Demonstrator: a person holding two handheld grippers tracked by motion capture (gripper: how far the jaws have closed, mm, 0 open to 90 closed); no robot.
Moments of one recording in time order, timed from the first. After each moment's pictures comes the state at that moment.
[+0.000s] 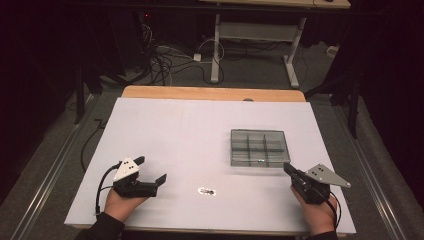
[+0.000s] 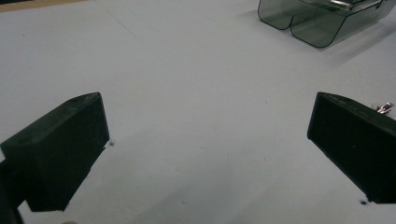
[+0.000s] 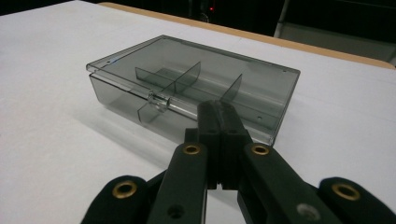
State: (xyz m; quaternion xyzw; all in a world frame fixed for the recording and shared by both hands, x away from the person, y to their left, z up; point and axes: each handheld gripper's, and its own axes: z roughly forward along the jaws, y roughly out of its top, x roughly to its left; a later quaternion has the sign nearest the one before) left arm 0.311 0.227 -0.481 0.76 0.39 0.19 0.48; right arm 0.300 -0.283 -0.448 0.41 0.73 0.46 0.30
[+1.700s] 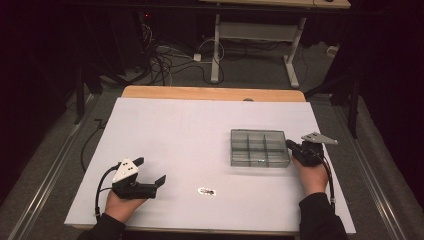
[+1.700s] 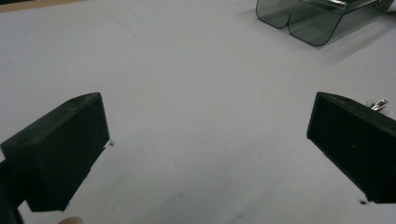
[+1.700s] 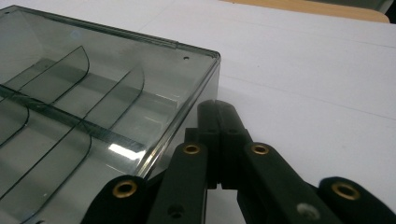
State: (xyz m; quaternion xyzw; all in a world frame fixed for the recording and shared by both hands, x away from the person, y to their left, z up) left arm 0.307 0.228 -0.480 0.76 0.39 0.19 0.48; right arm 0.416 -0.313 -0.472 0.48 0.73 0.40 0.27
